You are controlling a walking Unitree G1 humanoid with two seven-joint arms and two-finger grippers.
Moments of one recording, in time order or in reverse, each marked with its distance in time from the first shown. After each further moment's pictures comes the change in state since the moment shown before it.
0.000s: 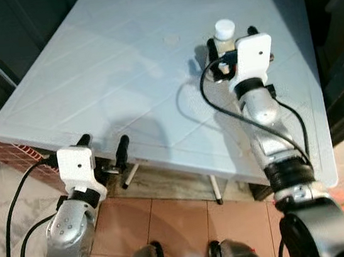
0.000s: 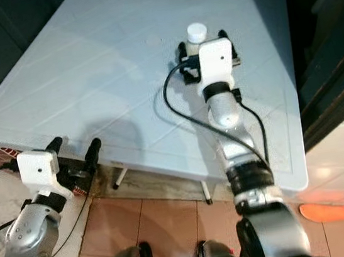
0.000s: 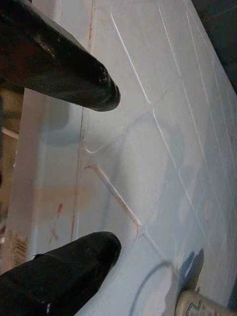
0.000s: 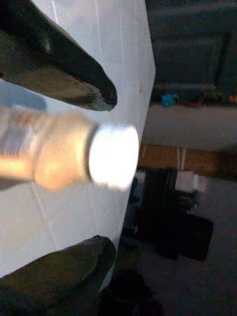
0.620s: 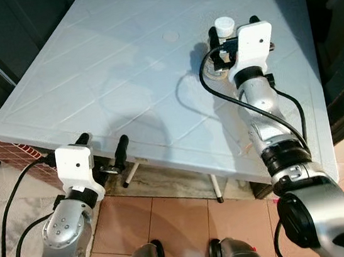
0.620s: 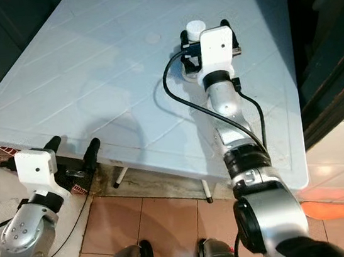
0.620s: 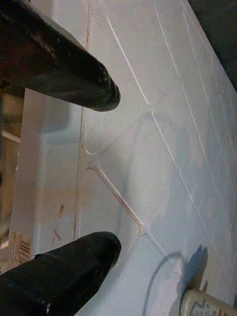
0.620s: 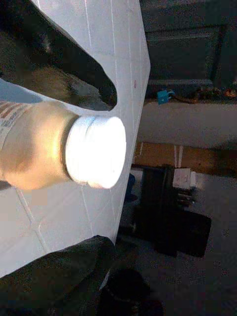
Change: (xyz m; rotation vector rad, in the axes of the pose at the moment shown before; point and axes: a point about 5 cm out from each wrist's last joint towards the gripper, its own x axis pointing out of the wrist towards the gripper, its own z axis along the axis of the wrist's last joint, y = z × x) left arm -0.001 0.002 0.004 0.019 0.005 -0.009; right arm 0.018 0.002 0.001 0.007 -0.017 -0.005
